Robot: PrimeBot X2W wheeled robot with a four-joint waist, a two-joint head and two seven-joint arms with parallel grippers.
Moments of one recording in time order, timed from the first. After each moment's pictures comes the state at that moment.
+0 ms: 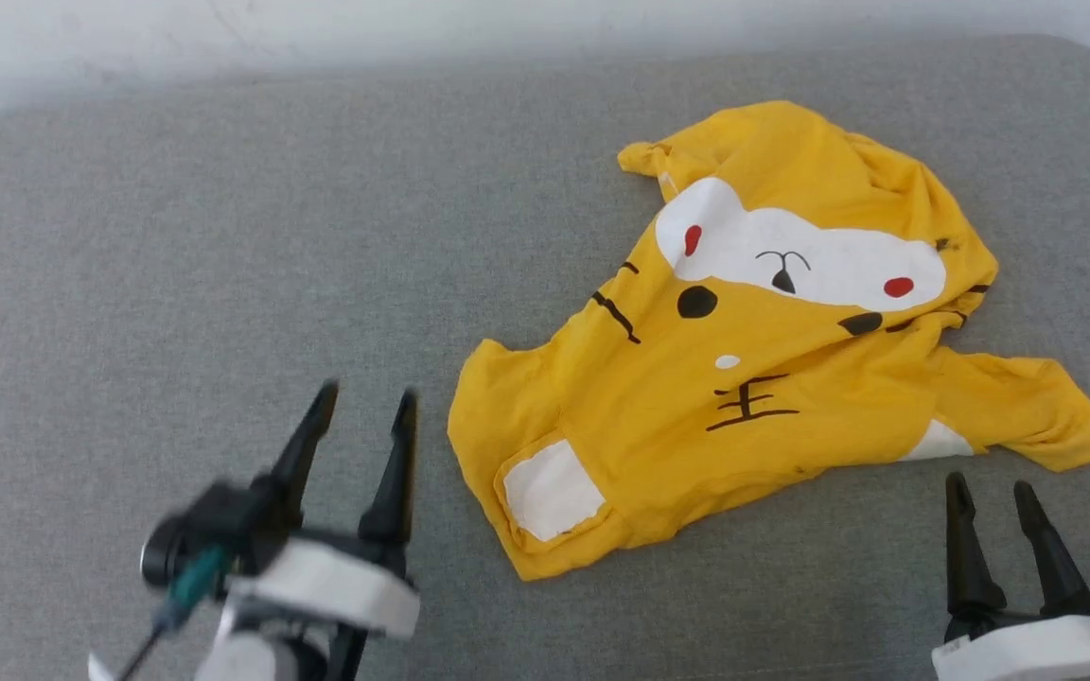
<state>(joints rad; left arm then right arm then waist) 0.01 0.11 -0.14 -0.07 -0.23 -0.06 -0.17 0.12 -0.05 -0.13 0.11 0.33 0.13 -0.23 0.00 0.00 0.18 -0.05</state>
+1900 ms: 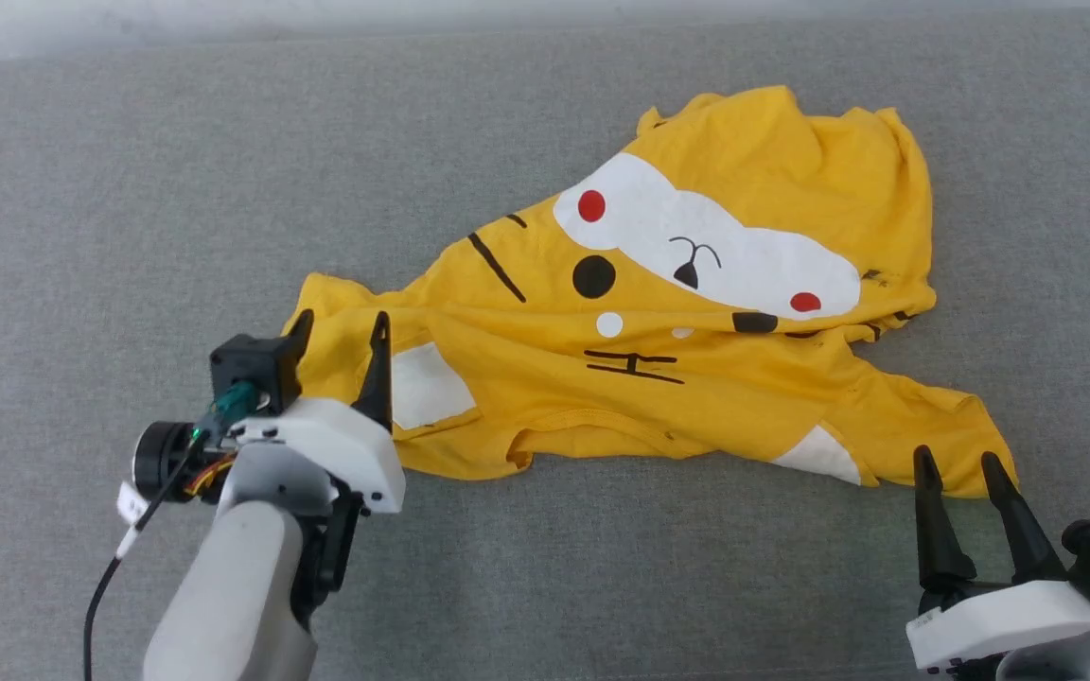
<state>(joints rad) -0.35 0.20 -0.25 0.27 -0.30 0.13 0.03 0.05 -0.05 -0.09 0.15 0.31 0.13 -0.20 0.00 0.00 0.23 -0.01</state>
